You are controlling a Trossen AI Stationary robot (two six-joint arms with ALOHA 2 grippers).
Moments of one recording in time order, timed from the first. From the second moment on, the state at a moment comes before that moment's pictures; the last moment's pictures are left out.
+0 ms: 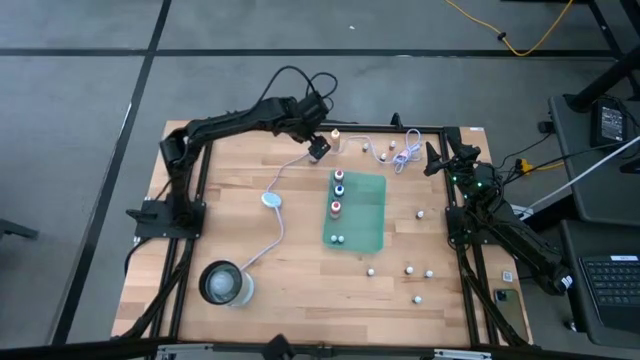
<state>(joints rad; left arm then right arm) 0.48 1.90 1.73 -0.89 -0.13 -0.23 -0.84 0.03 0.01 0.07 0.29 0.12</state>
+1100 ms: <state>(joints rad) 0.49 2.08 1.73 -0.86 -0.13 -0.17 -0.84 0.03 0.01 0.07 0.29 0.12</state>
